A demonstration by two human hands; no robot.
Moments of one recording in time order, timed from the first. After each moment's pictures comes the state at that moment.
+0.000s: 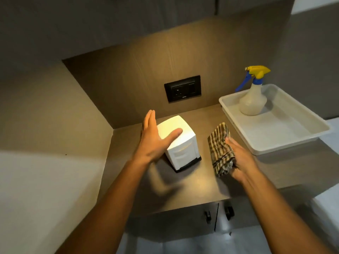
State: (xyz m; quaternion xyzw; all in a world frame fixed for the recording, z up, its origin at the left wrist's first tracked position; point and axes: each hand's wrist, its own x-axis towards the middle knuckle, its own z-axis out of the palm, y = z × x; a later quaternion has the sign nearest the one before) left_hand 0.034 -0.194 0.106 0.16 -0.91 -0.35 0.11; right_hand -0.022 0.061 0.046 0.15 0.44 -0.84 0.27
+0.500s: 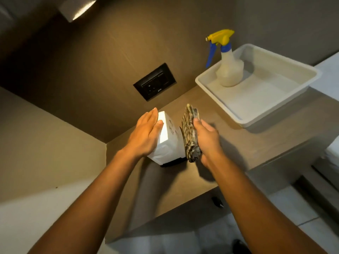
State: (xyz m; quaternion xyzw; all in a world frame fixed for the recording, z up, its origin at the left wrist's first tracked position) left_hand -0.009 -0.180 0.117 0.03 -0.99 -0.12 -0.04; right_hand -0.021 0.006 0.037 0.14 0.45 -0.87 0.16
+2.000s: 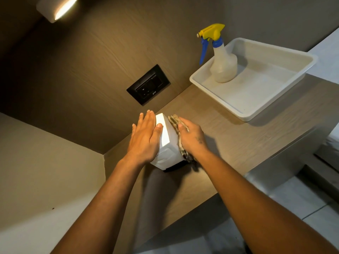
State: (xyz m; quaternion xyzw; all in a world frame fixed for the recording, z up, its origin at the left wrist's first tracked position) left_hand -0.011 -0.184 0.109 -0.01 -0.99 -0.11 -0.03; right_hand -0.037 -0.037 0.032 0.05 0.65 -0.75 0.10
